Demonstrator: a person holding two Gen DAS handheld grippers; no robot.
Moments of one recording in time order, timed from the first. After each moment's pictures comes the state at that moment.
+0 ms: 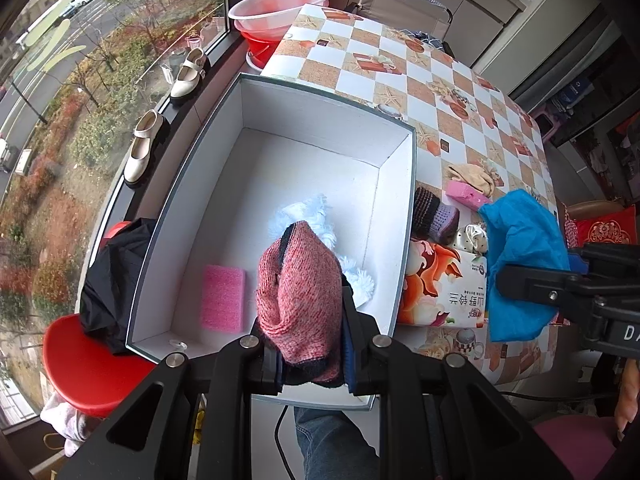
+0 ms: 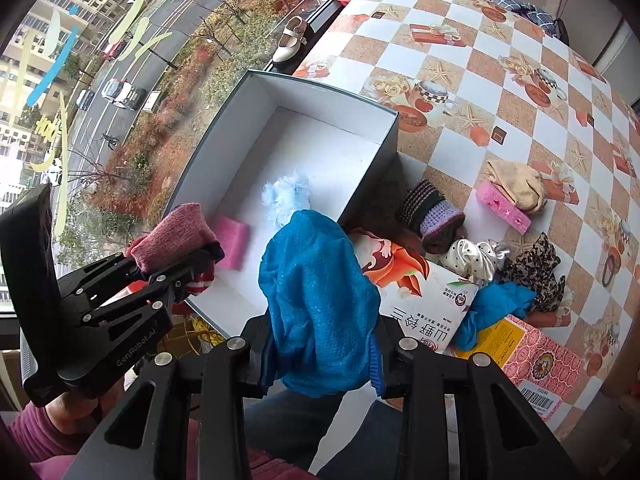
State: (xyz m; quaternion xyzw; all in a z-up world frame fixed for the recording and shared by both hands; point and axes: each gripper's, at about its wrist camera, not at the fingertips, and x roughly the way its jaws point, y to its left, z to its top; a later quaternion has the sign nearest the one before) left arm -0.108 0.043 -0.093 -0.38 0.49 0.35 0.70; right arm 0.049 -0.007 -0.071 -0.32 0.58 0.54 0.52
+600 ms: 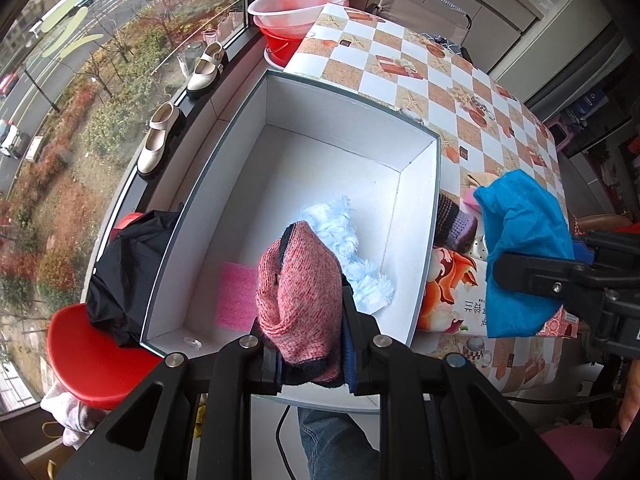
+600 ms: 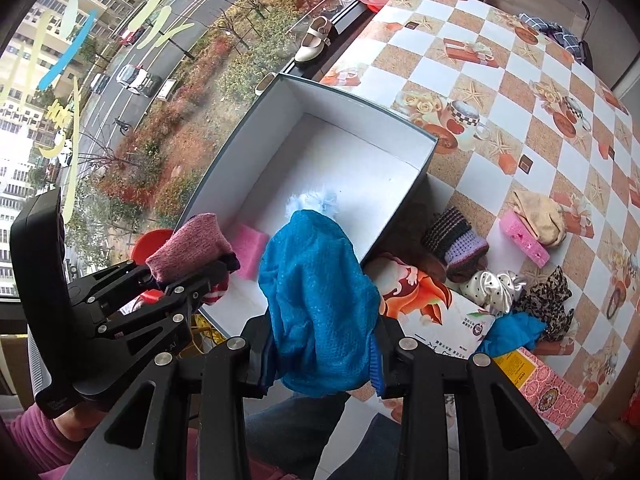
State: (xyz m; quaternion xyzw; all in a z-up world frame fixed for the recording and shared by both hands) left arm -0.117 0.054 -0.096 -0.39 0.49 0.38 0.68; right arm 0.030 0.019 -0.067 -0.33 0.56 0.57 0.50
